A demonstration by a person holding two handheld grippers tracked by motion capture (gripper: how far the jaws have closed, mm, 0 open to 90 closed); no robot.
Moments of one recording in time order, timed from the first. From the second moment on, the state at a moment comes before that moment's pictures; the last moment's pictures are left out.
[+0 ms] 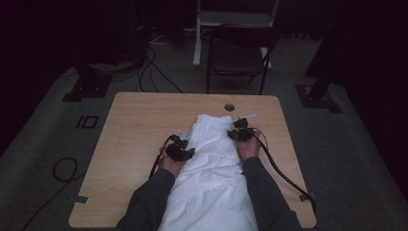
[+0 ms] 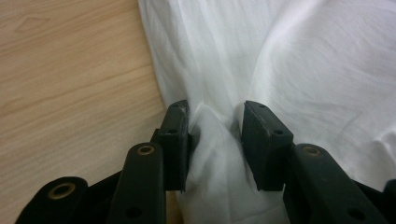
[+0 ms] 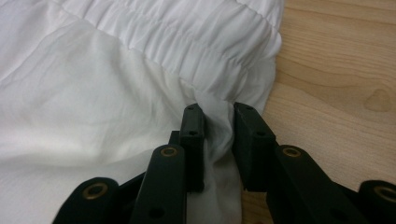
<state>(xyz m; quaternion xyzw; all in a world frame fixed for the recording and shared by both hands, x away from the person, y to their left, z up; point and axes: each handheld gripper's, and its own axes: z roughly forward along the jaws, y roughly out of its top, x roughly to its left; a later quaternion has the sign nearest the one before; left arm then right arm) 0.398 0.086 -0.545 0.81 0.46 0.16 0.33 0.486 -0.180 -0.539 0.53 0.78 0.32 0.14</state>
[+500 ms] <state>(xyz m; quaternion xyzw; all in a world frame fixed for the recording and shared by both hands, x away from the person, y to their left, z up) 0.440 0.090 -0.503 0.78 0.48 0.14 0.37 0.488 -0.180 -0.539 0.53 0.77 0.32 0.14</state>
